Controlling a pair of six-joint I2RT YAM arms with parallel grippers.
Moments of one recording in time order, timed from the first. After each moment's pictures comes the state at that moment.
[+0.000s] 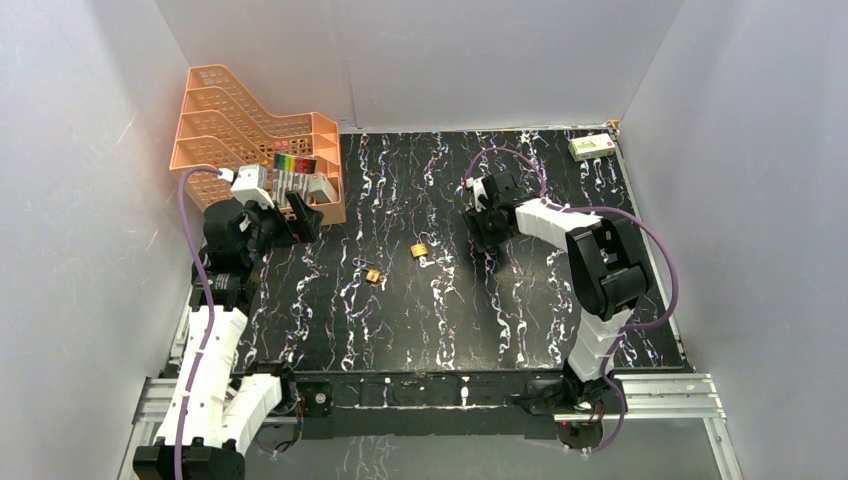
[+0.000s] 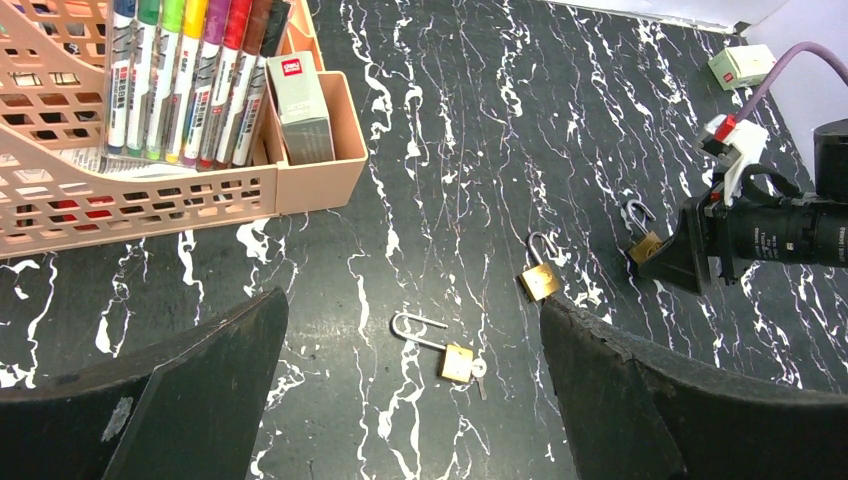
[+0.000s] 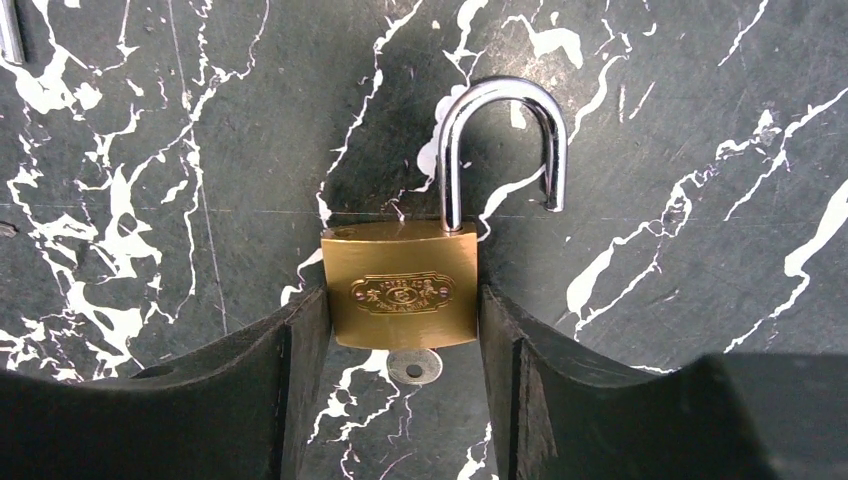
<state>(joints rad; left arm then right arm) -0.01 0.82 0.84 -0.36 0.26 -0.25 0.43 1.84 1.17 -0.40 -0.08 -0.07</state>
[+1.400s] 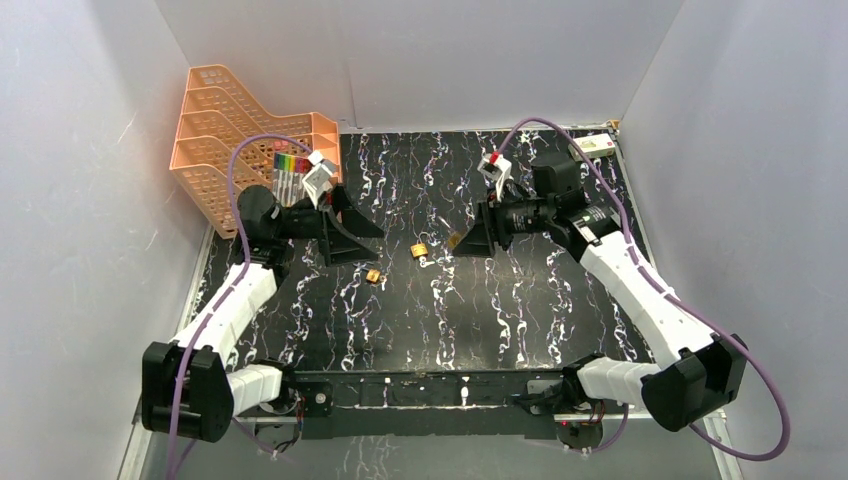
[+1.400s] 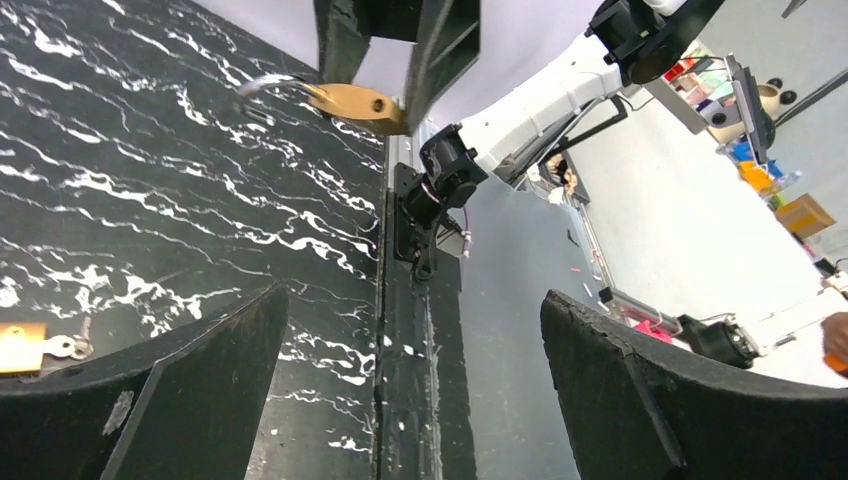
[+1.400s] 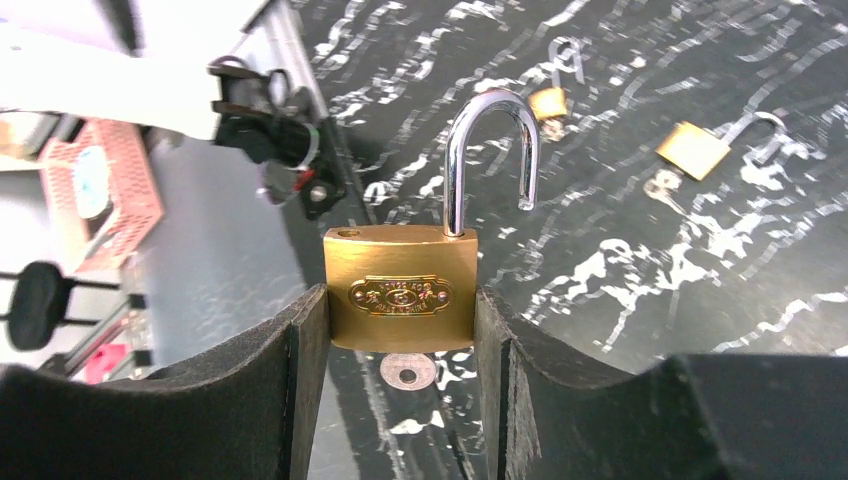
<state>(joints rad) -0.17 1.16 0.74 0.60 1.40 -0.78 0.46 1.20 1.16 -0.59 -0.84 0.11</state>
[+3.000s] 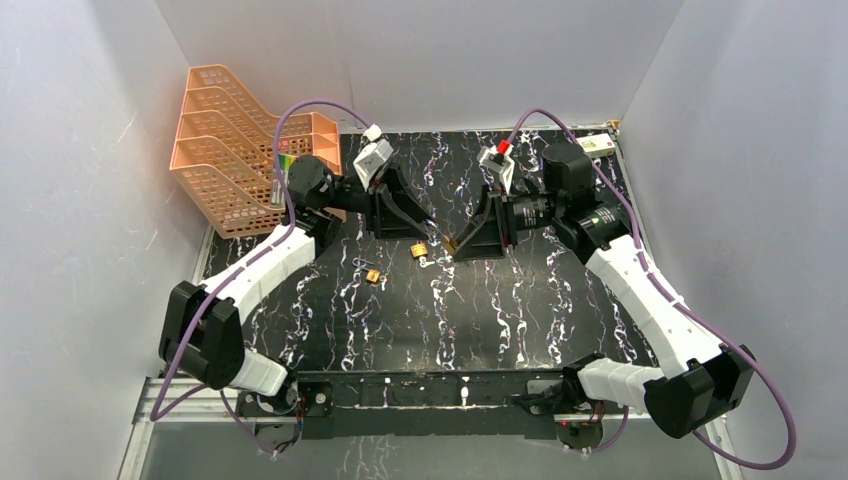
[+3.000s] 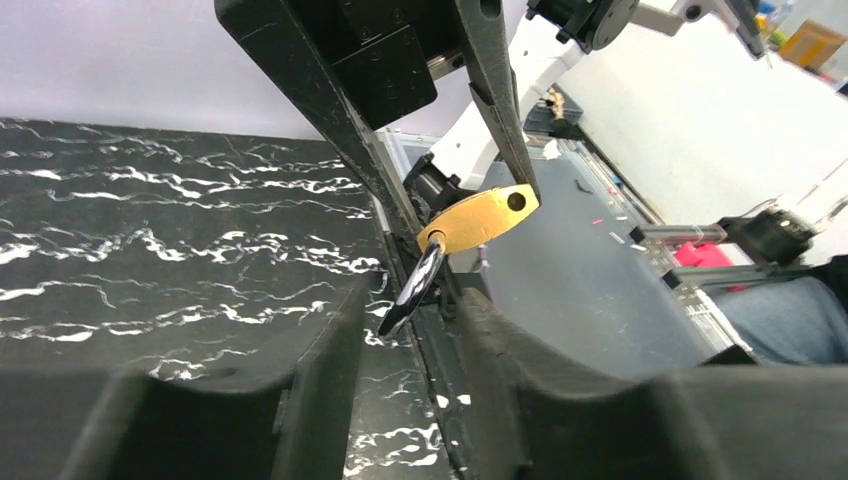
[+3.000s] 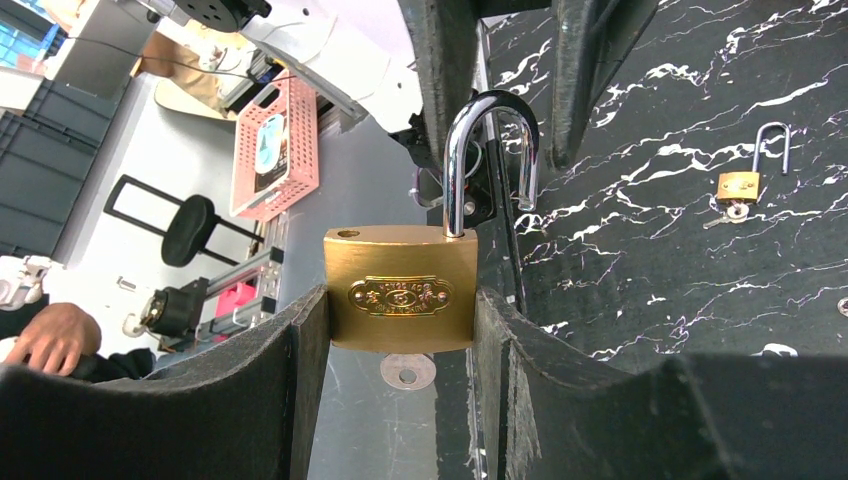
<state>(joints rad) -0.47 1.43 1.05 0.78 1.36 -0.68 0.46 1.17 1.21 -0.44 -1.23 0.31</state>
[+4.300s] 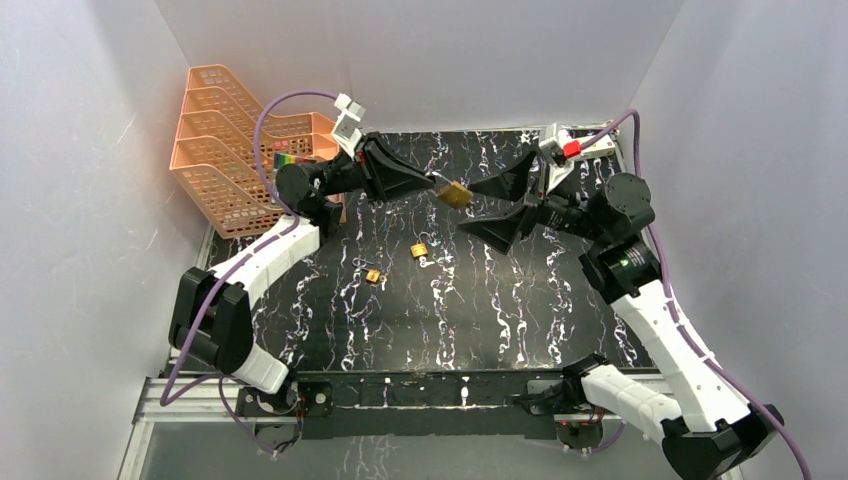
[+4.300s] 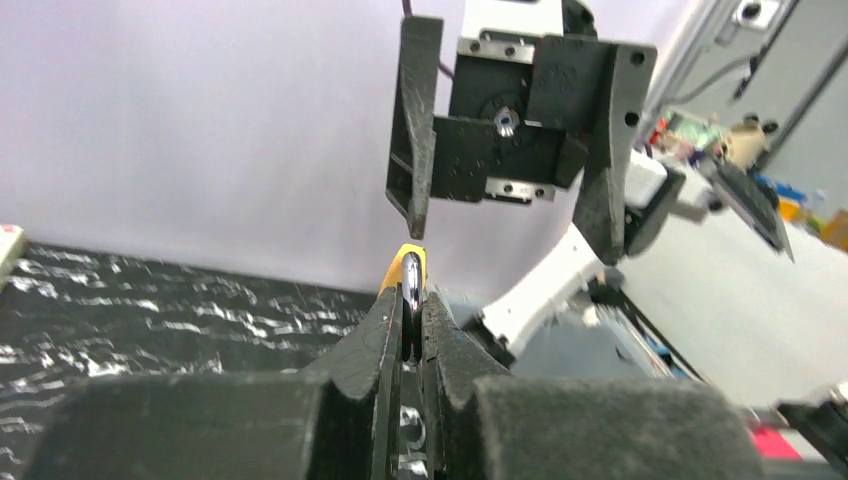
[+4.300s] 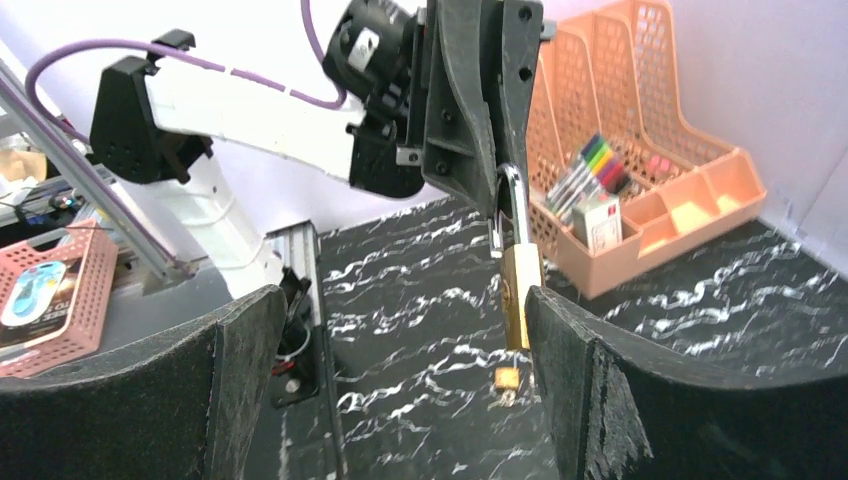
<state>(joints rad) -0.45 1.52 1.12 1.18 1.10 -1.04 0.47 0.92 1.06 0.08 -0.85 0.39</state>
